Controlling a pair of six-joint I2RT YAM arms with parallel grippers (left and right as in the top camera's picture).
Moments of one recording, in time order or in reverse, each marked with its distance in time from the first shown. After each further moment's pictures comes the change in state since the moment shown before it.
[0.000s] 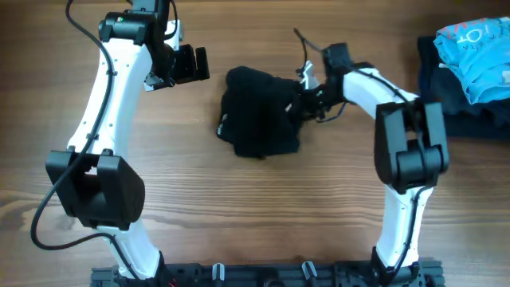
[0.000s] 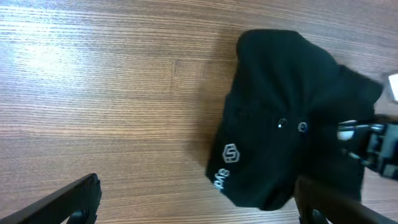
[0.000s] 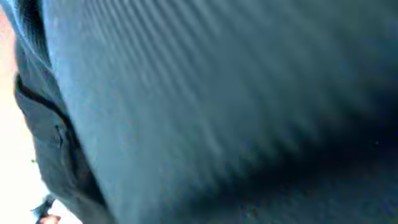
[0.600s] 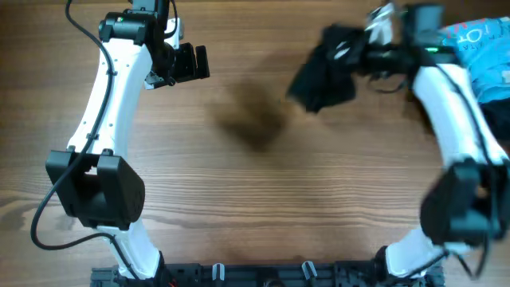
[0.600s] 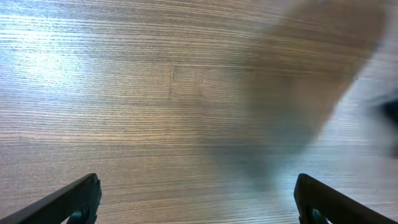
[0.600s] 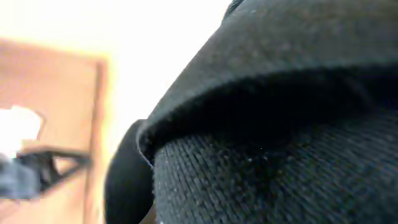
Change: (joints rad) left arm 0.000 0.000 -0.001 0.019 0.000 0.000; right arm -0.262 -0.461 0.037 0.057 0.045 0.136
